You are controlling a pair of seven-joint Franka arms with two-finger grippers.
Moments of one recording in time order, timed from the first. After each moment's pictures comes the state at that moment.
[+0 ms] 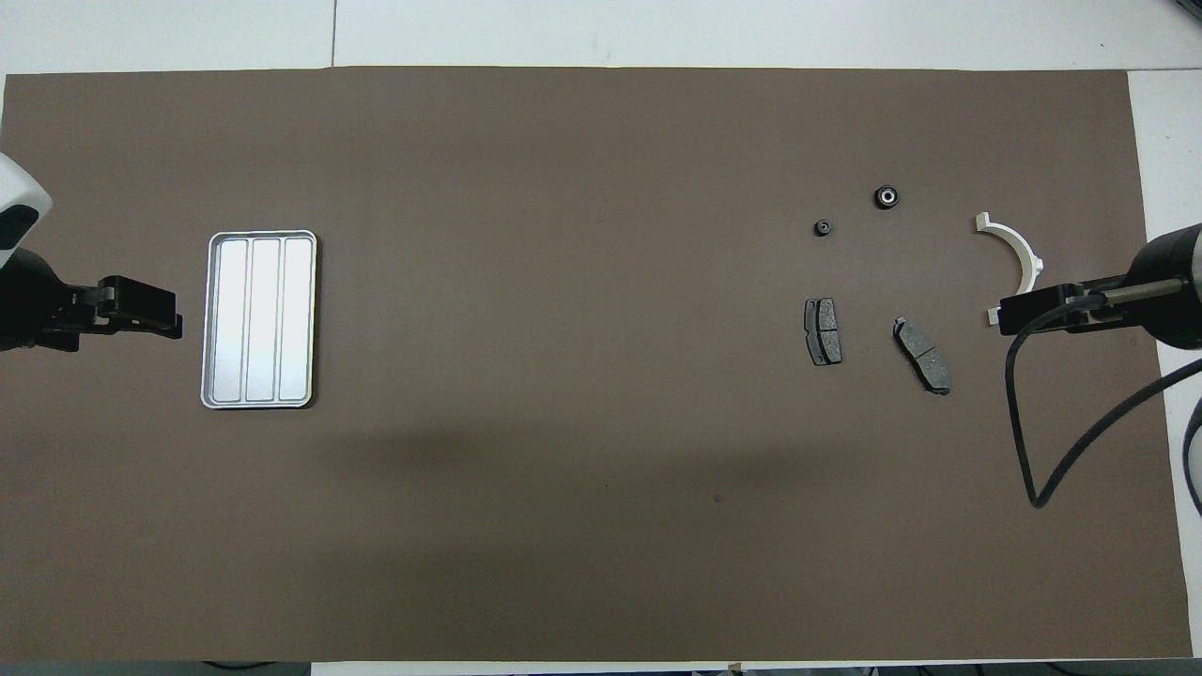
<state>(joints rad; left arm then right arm) 0.04 -0.07 -0.10 -1.72 -0.02 1.59 -0.10 -0.02 -0.11 0.08 -1.69 0.00 1.59 0.00</state>
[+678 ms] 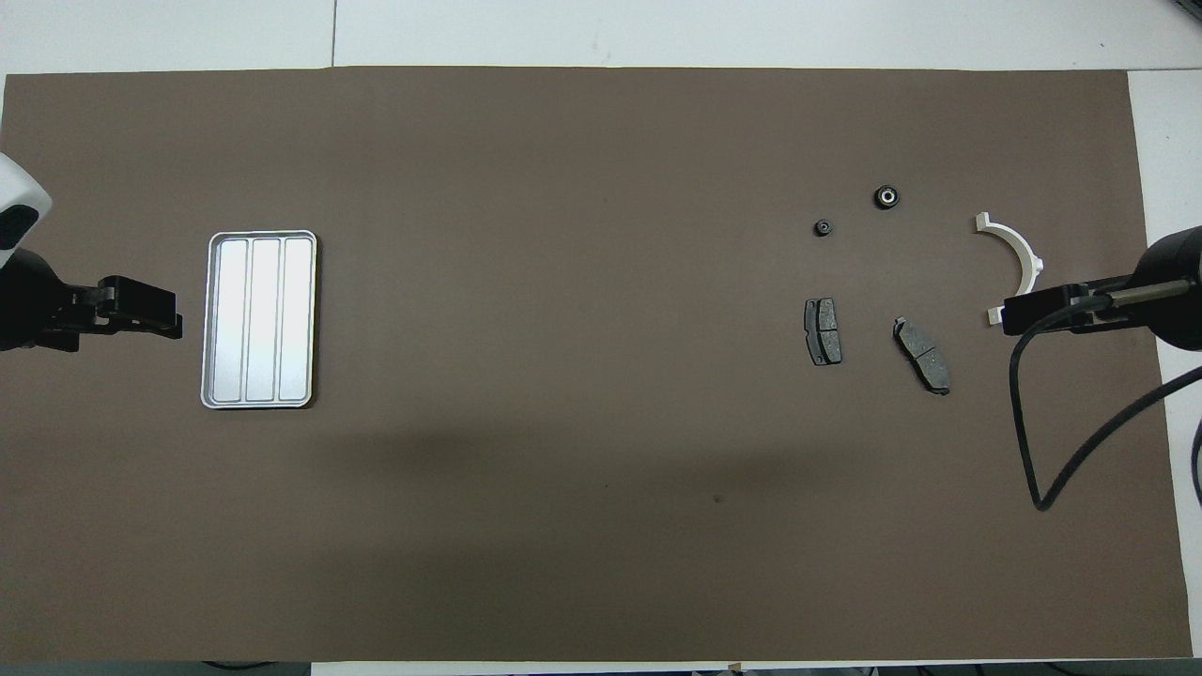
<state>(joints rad) 0.04 -0.07 -0.10 -1.72 -0.02 1.59 -0.10 -0.02 -0.13 0.08 -1.69 0.00 1.59 0.00</state>
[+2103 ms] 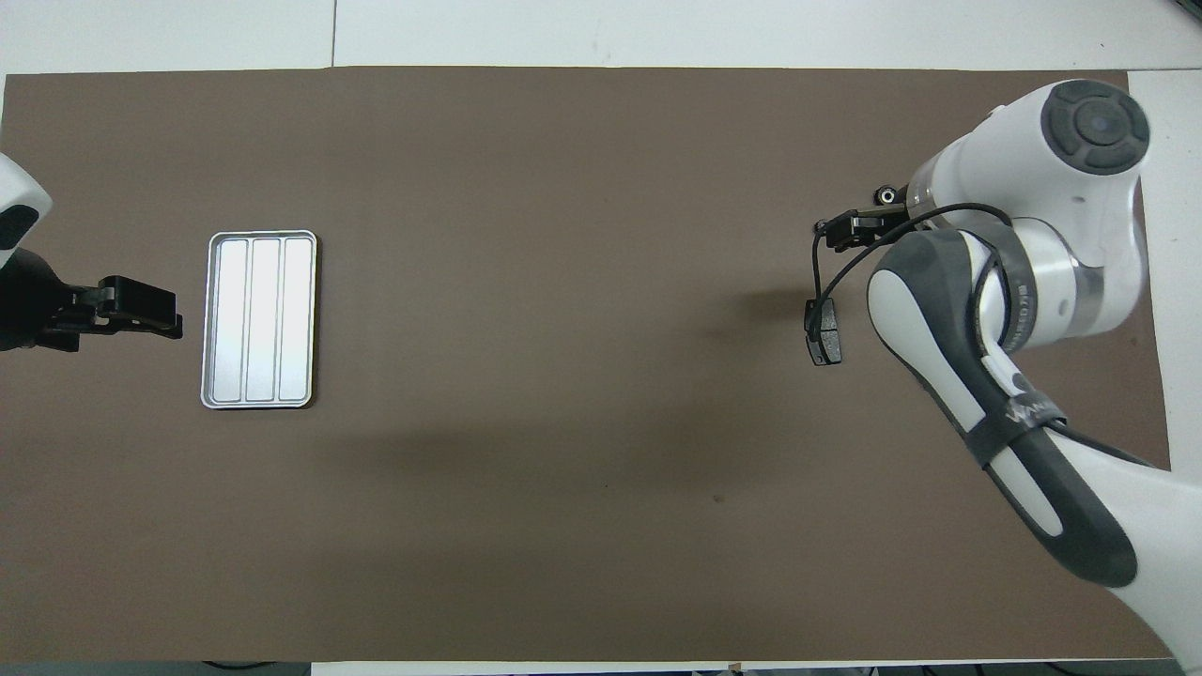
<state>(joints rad) 0.04 -0.07 -0.10 -1.72 -0.02 1.59 -0.10 0.04 0.34 0.09 -1.74 -0.07 2.12 0.17</state>
